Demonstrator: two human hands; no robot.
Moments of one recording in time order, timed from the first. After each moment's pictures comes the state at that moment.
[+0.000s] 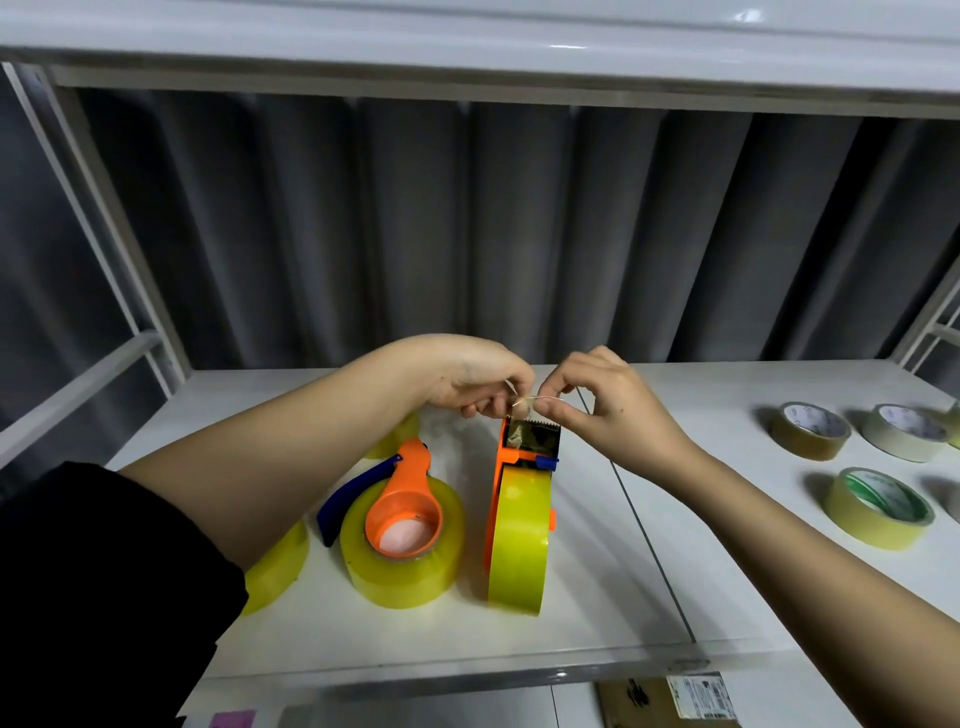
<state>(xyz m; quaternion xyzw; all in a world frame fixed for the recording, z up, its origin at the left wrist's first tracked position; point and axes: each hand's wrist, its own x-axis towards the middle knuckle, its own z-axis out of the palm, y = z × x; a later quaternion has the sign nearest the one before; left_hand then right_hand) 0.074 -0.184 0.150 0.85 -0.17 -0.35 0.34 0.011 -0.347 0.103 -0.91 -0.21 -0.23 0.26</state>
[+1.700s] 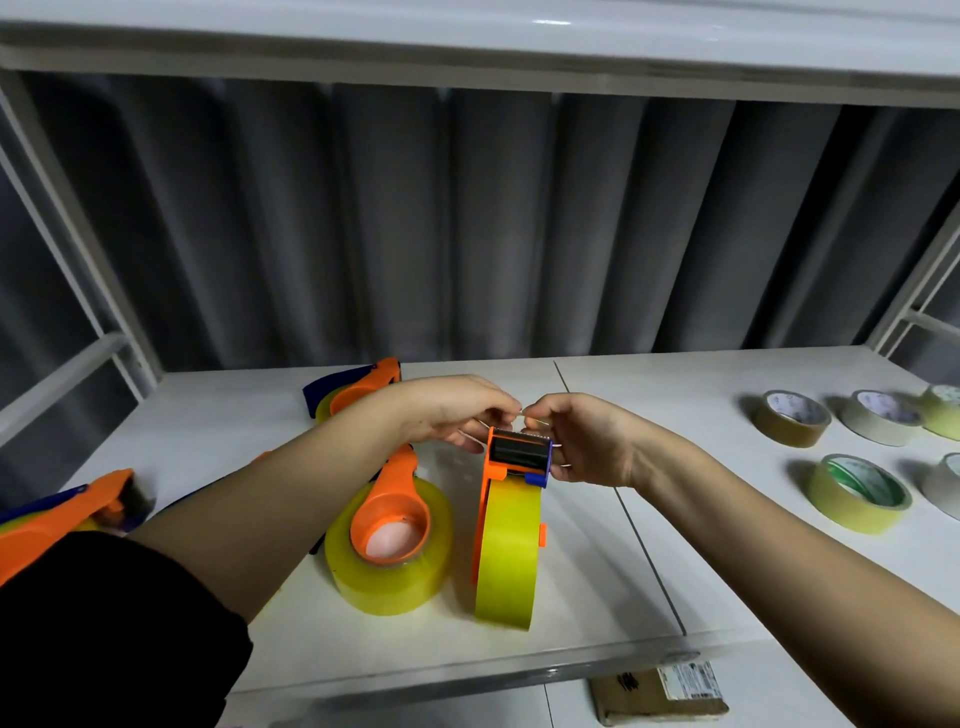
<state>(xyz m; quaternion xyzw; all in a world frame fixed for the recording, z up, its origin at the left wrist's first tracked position) 0.089 -0.182 0.100 0.81 -0.15 -0.33 0.46 0.035 -0.340 0.083 -0.69 0.13 0.24 0.67</state>
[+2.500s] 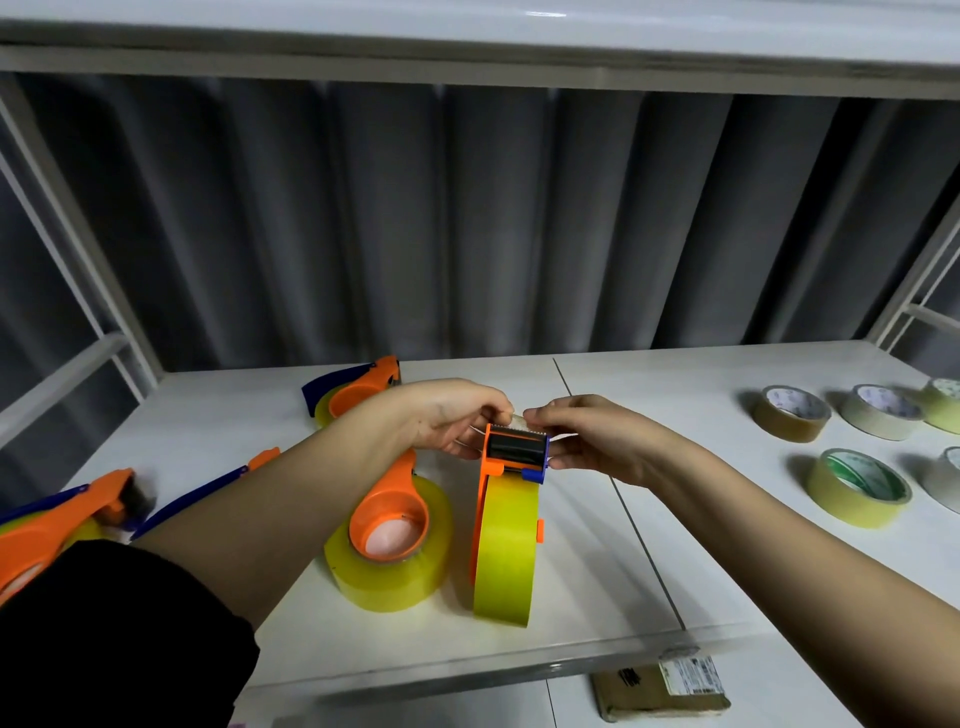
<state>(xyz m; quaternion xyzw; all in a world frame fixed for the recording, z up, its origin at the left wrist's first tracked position) 0.087 -0.183 0.095 0.80 -0.10 -0.38 0.45 0.023 -0.348 0.087 -0.75 0.07 0.16 0.64</state>
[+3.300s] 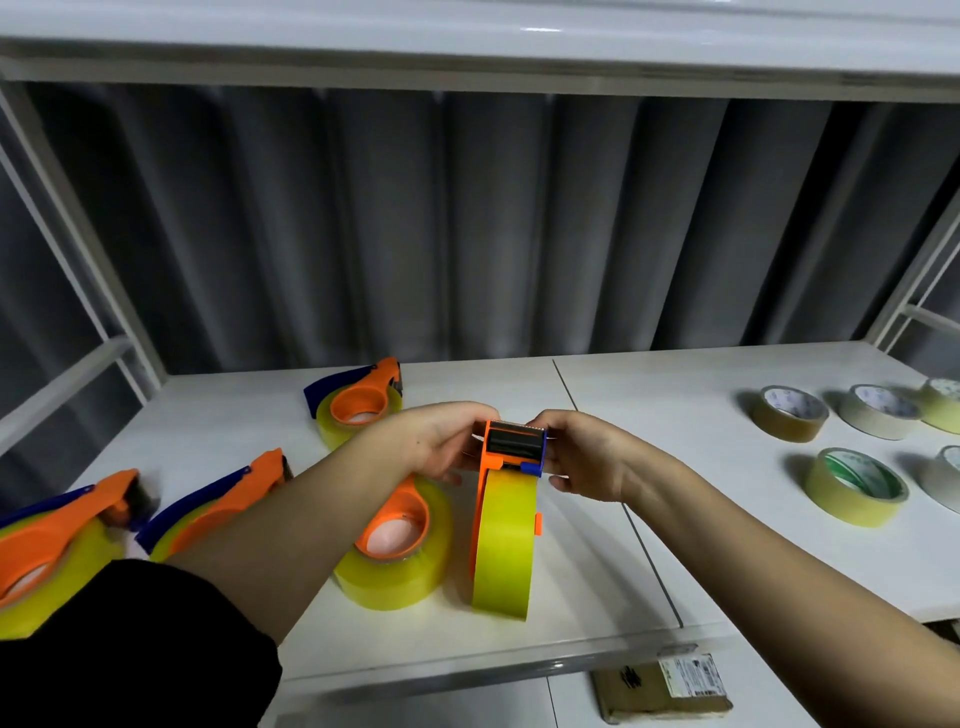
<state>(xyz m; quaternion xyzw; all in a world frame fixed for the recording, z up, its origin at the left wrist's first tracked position) 0.080 -0.181 0.069 0.77 -0.03 -0.39 0.50 0.024 -0.339 0.066 -0.68 0.15 0.21 0.68</state>
